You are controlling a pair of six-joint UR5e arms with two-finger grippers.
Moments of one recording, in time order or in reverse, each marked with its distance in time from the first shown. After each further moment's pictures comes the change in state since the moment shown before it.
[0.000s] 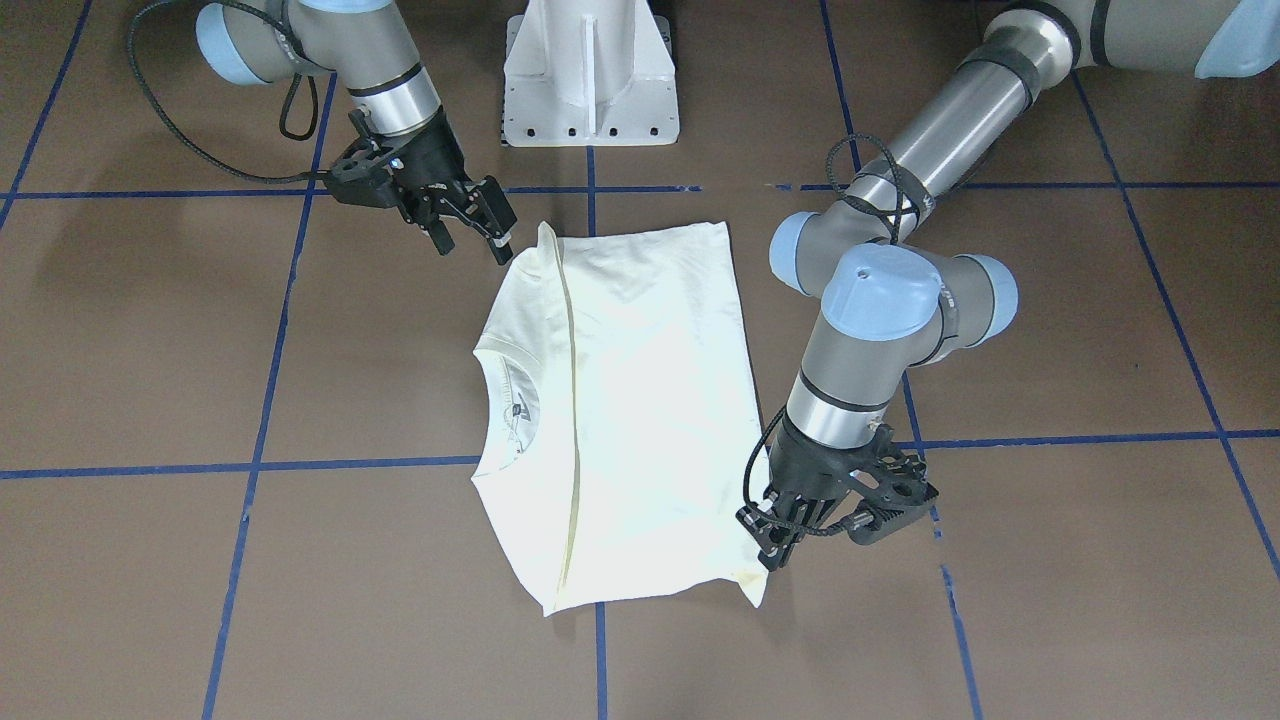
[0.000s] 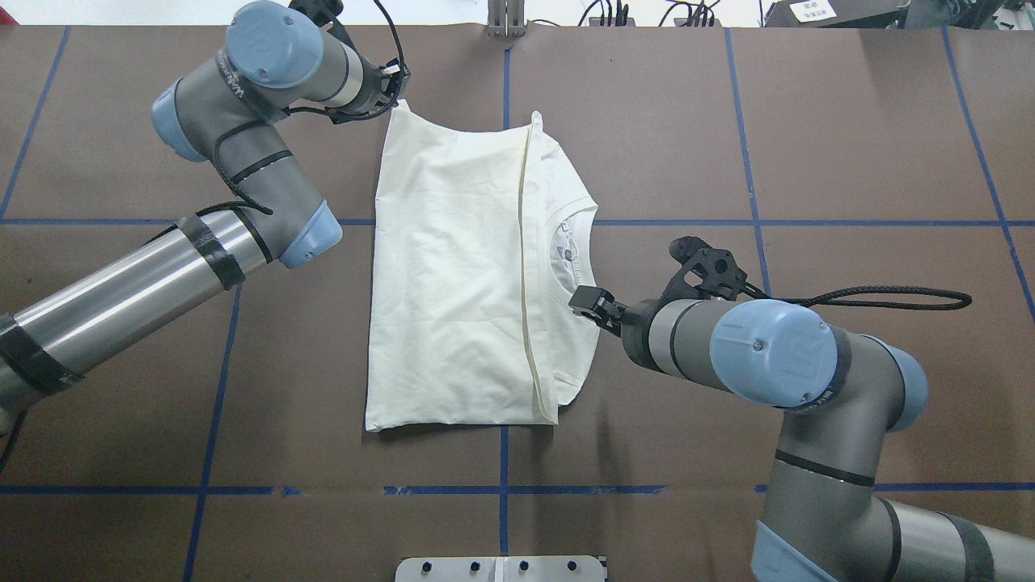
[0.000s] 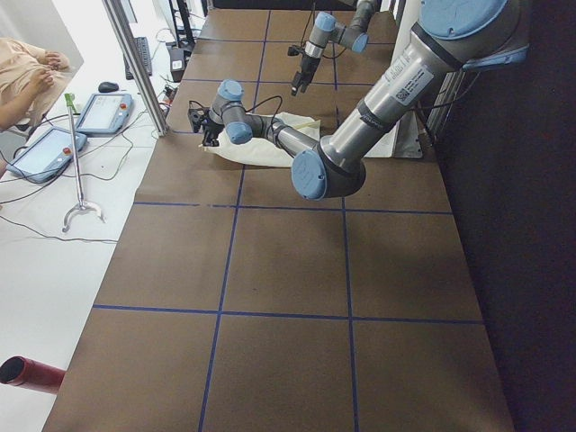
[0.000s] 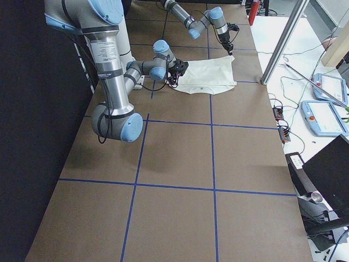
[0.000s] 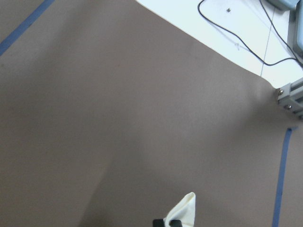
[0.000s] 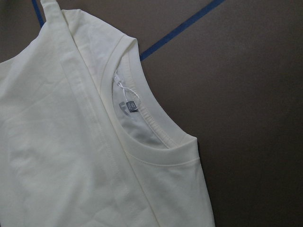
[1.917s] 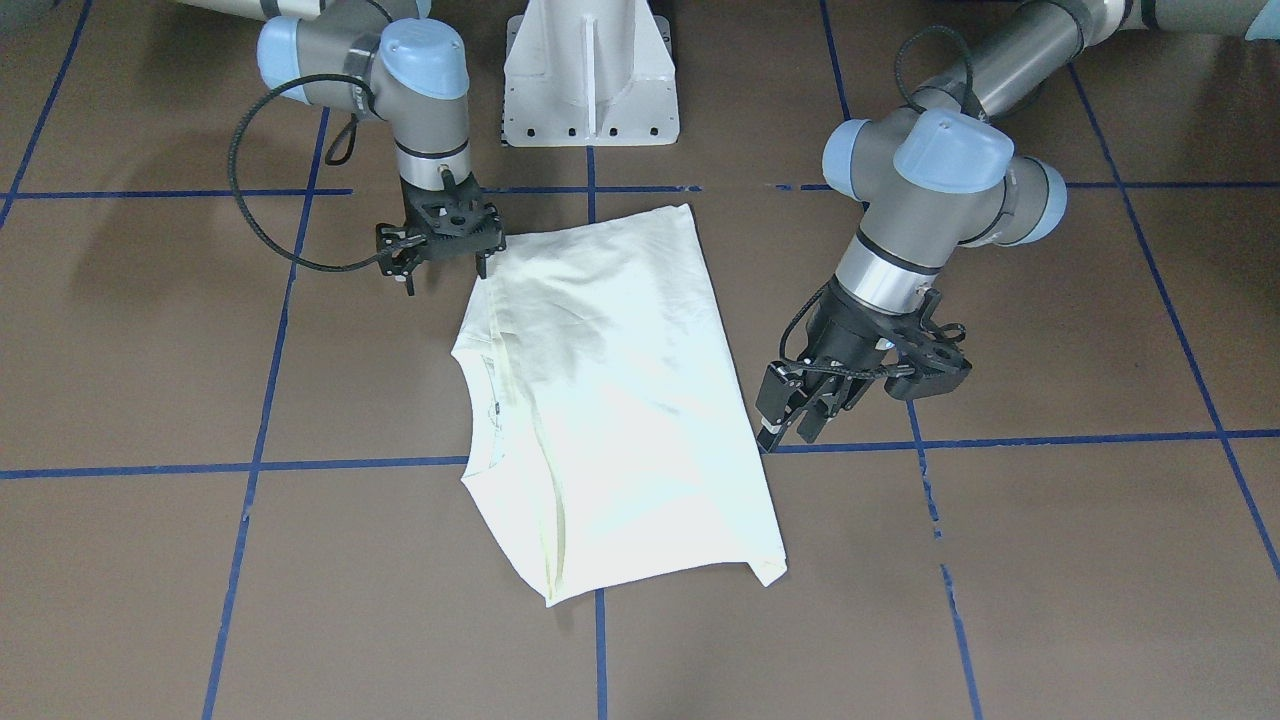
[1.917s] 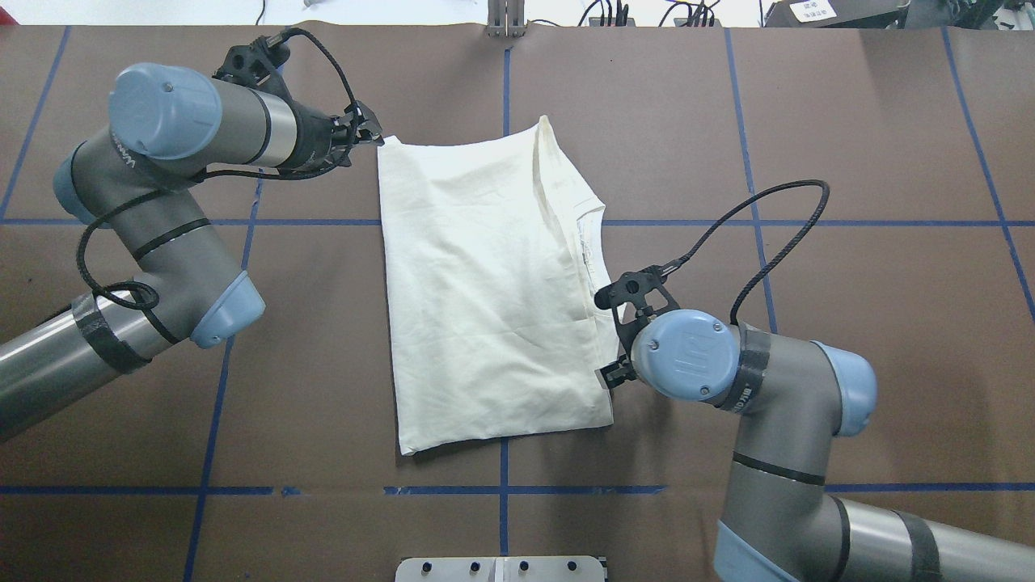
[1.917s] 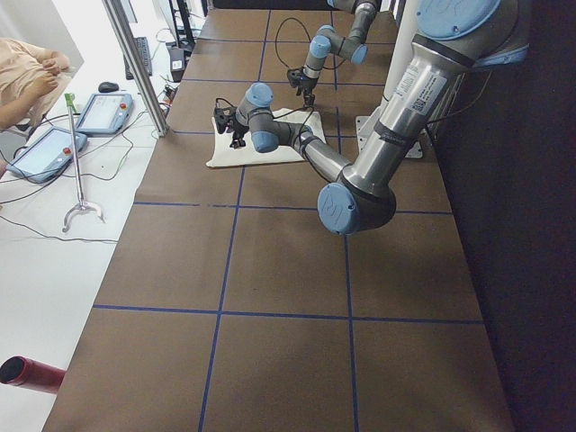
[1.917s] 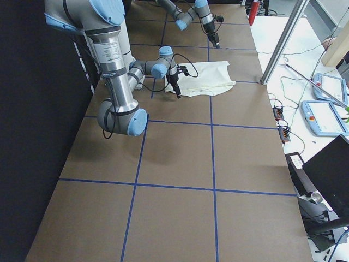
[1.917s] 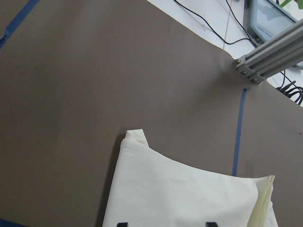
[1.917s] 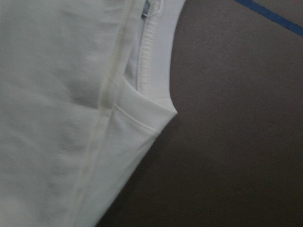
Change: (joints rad) left arm 0.033 0.250 -0.357 -0.001 -0.046 -0.010; right arm -0.018 0.023 -0.072 -0.358 0.013 -0.961
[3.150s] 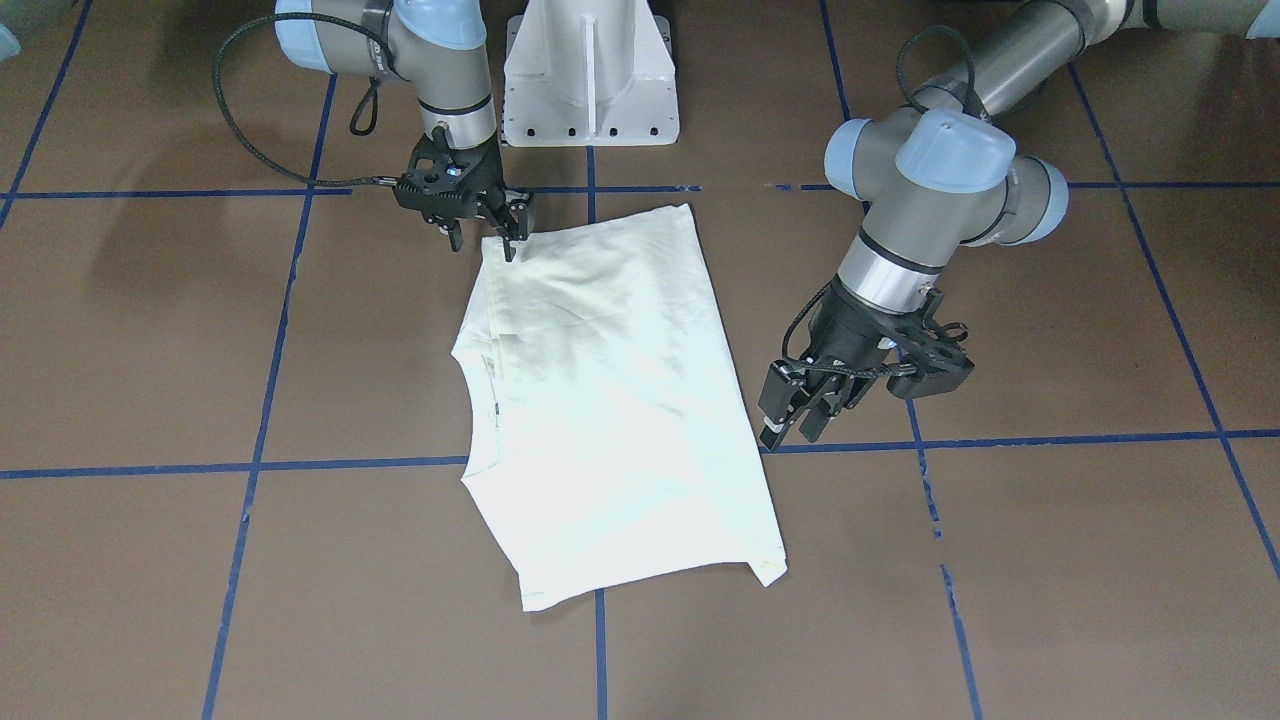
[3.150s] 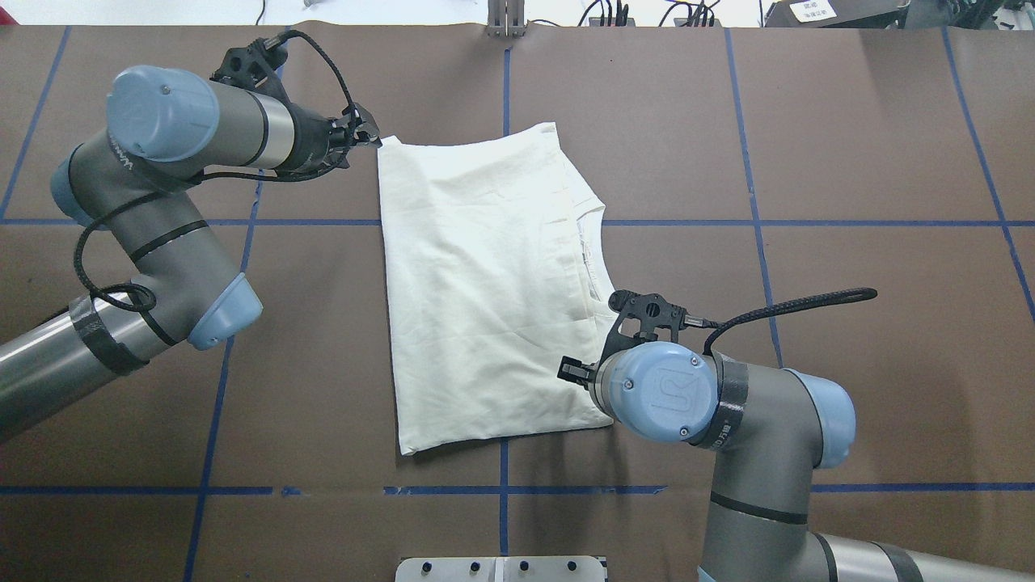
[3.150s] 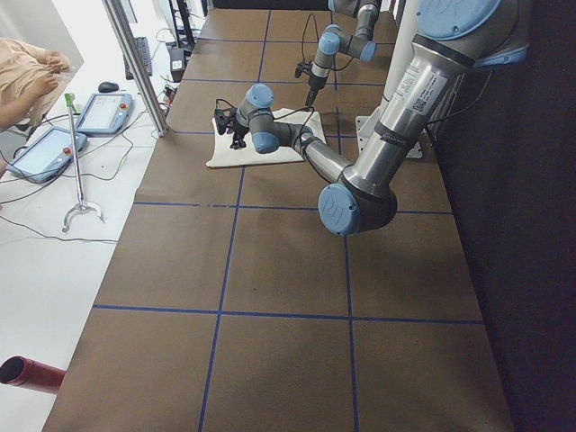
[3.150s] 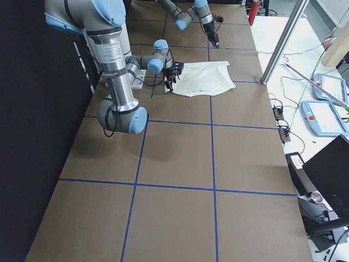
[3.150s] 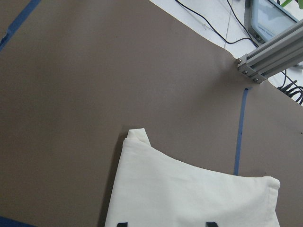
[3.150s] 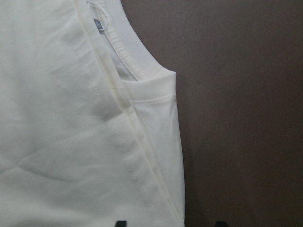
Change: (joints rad) left arm 0.000 0.007 -0.003 -0.001 0.000 0.001; right arm -0.082 0.067 0.030 0.013 -0.005 0.809
